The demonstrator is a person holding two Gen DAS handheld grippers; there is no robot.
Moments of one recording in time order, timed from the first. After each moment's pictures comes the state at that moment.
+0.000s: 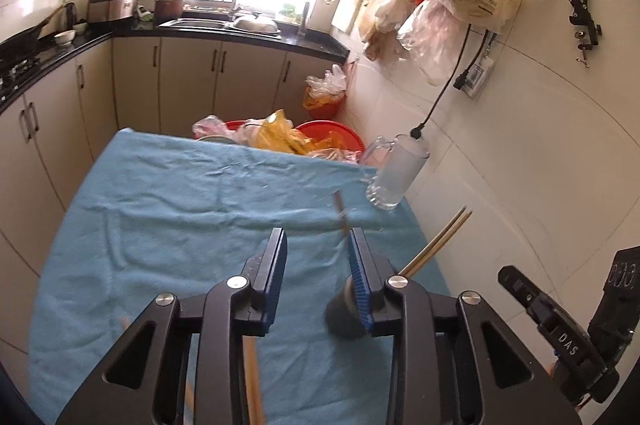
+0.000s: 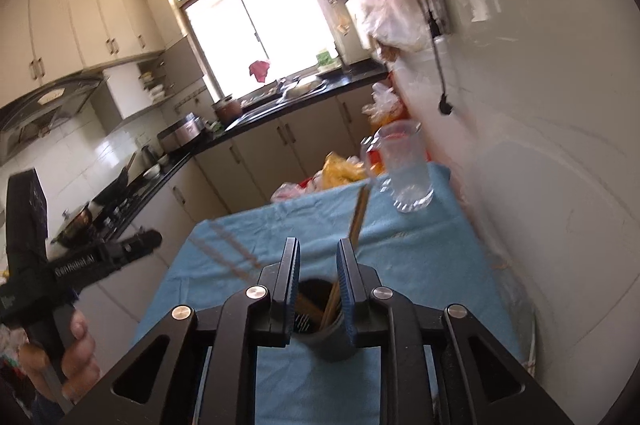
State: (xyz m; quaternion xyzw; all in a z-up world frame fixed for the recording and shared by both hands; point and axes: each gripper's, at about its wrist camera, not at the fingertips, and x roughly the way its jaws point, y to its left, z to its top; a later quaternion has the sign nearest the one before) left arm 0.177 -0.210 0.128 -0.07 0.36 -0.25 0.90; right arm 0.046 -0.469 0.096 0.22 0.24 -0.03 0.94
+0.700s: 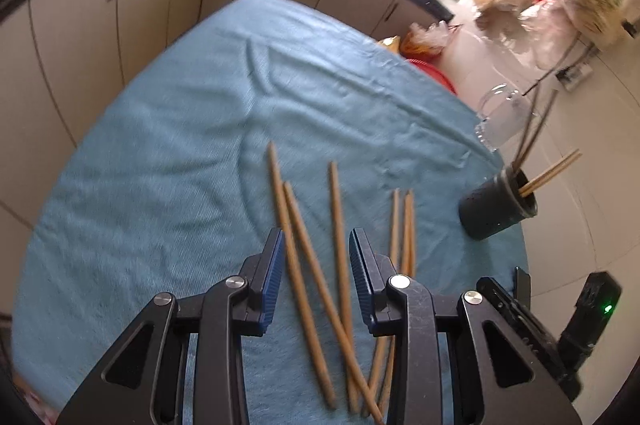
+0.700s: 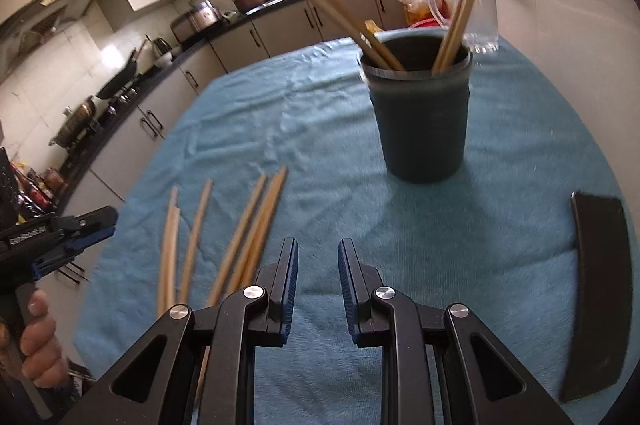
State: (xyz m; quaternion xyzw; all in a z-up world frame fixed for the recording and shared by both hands) left arm 0.143 -0.050 -0.016 -0.16 0.49 -0.14 0.84; right arm 0.062 -0.350 -0.047 0.19 0.40 0.03 0.90
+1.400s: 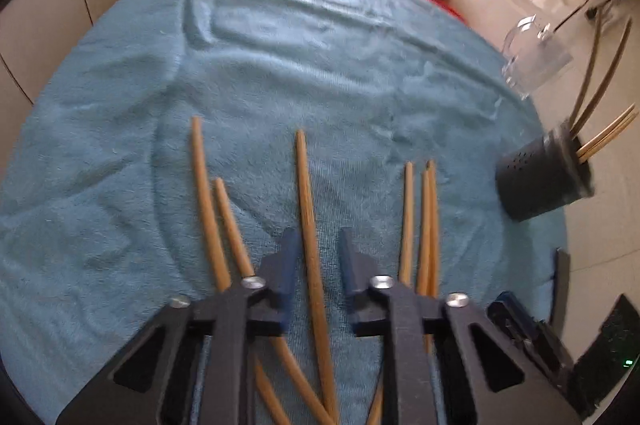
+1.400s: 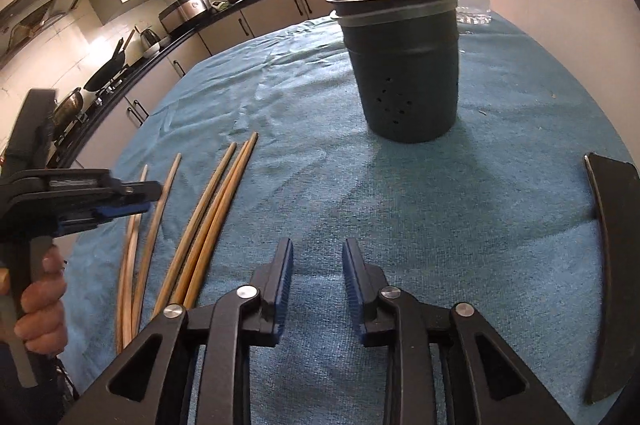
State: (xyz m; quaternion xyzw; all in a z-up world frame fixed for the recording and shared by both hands) left arm 0.194 -0.131 -0.065 -0.06 0.56 -0.13 0.82; right arm 0.062 -0.350 -0.086 0.19 0.41 0.02 0.89
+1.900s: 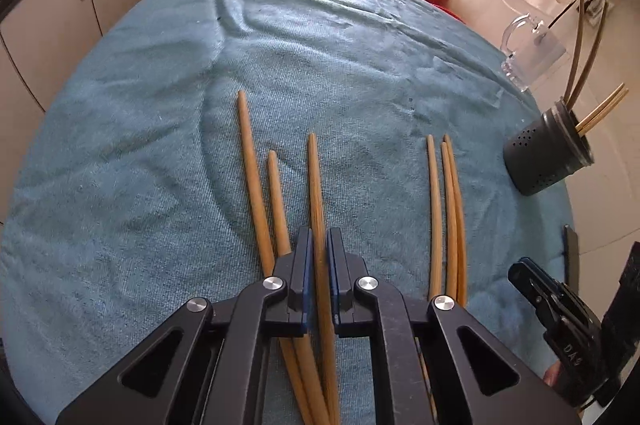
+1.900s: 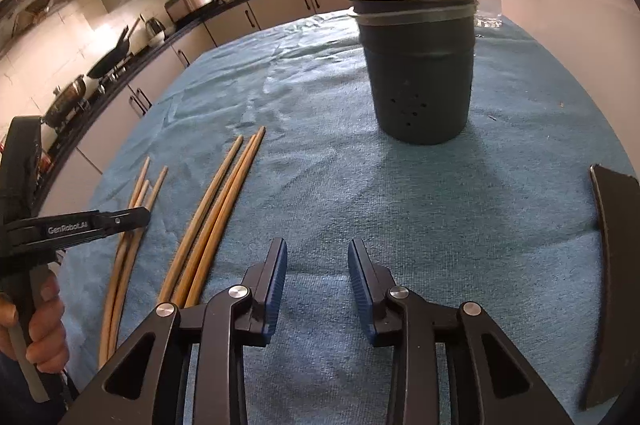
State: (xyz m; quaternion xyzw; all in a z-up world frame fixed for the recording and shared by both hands) left arm 0.166 -0.096 -0.067 -0.07 0.54 -0.15 0.82; right arm 0.070 -0.344 -0.080 0.17 0.43 0.04 0.88
